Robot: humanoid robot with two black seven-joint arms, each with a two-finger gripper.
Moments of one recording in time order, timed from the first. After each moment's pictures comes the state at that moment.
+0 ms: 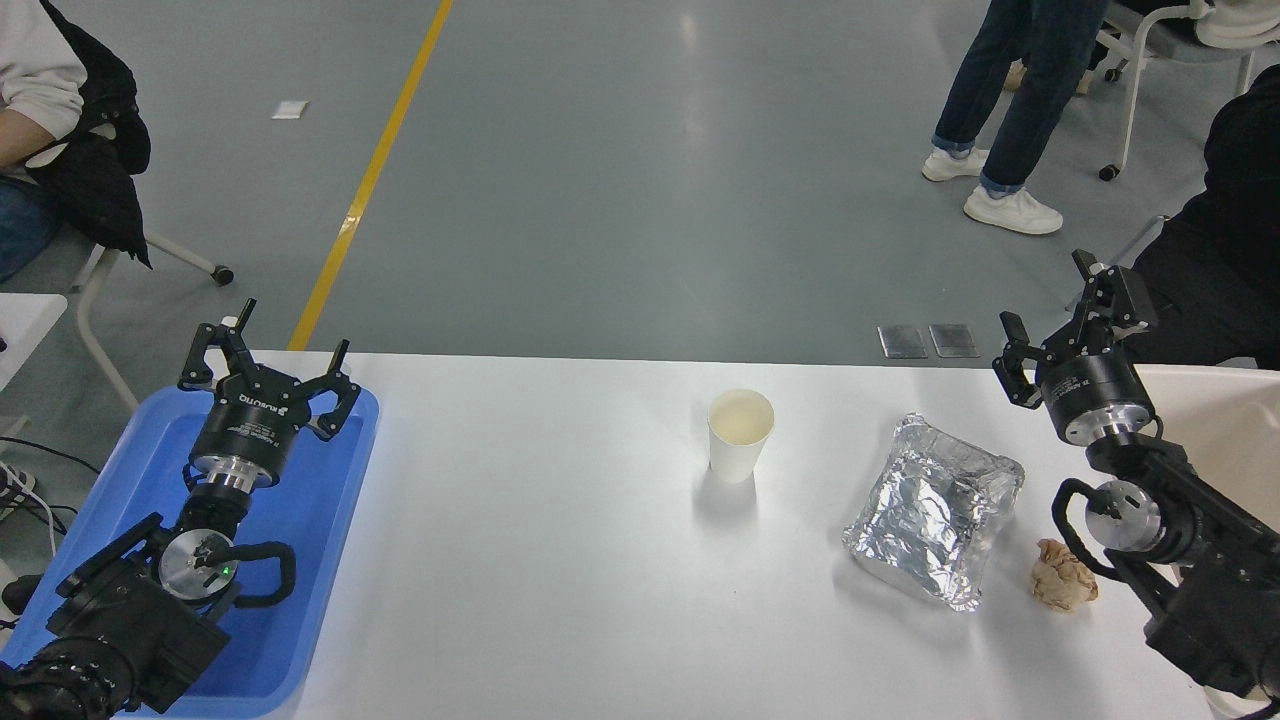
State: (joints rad) left arm -0.60 0.23 -0.89 -0.31 -0.14 -0.79 -0.37; right arm 0.52 -0.38 0.85 0.71 -0.24 0.13 0.49
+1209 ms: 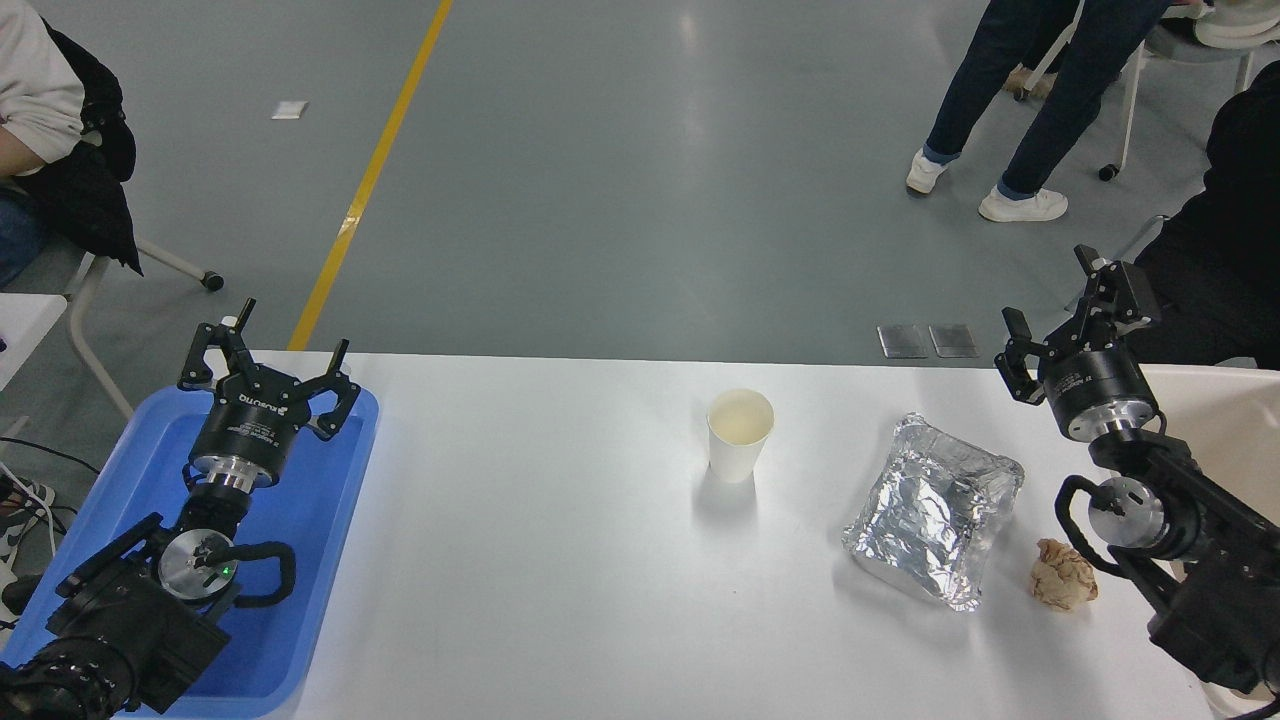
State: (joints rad) left arm -0.60 0.23 -0.89 -0.31 -0.14 -0.79 -0.37; right arm 0.53 -0.39 0.84 0.71 -0.24 0.13 0.49
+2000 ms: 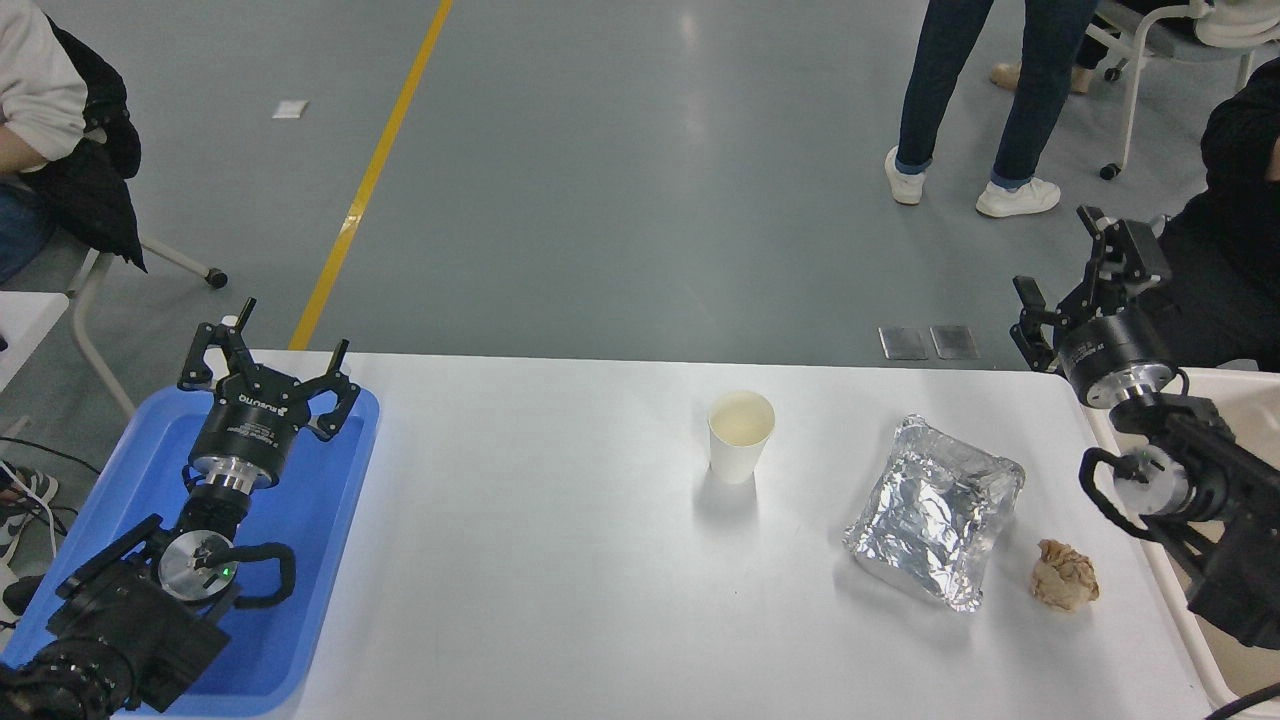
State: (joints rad) left arm -0.60 0.23 -0.89 -0.31 -0.14 -0.79 -0.37; right arm 0.72 -0.54 0.49 0.71 -0.24 0.10 0.48
